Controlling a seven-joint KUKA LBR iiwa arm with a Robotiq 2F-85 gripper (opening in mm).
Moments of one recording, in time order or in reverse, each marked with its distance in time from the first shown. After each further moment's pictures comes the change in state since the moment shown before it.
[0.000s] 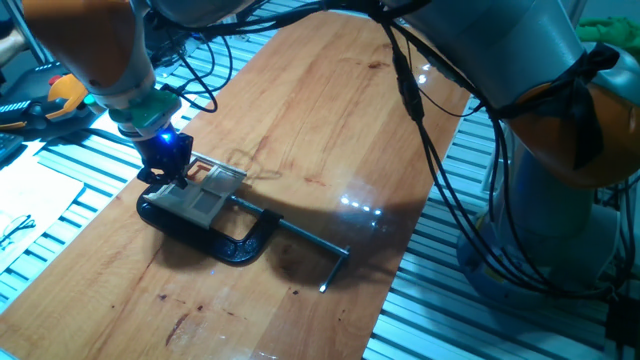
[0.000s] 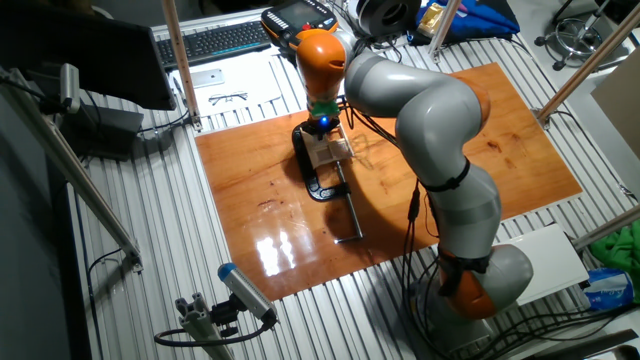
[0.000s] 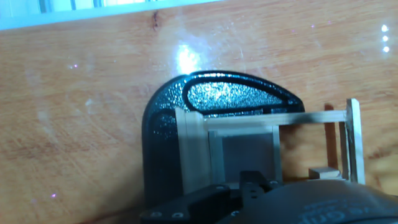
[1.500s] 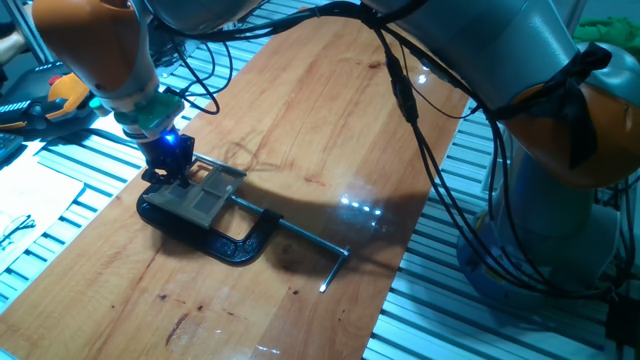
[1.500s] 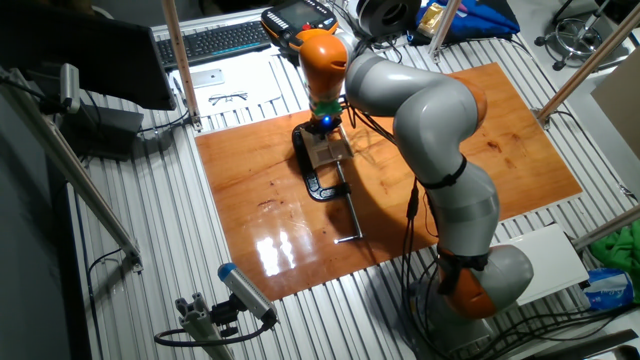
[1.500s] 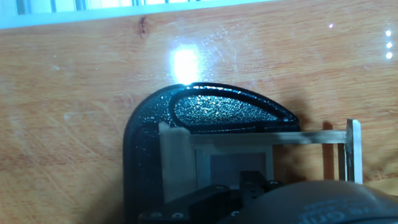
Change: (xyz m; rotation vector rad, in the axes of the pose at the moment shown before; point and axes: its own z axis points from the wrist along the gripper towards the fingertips) arm -0.010 -0.012 0.018 0.007 0.008 -0.035
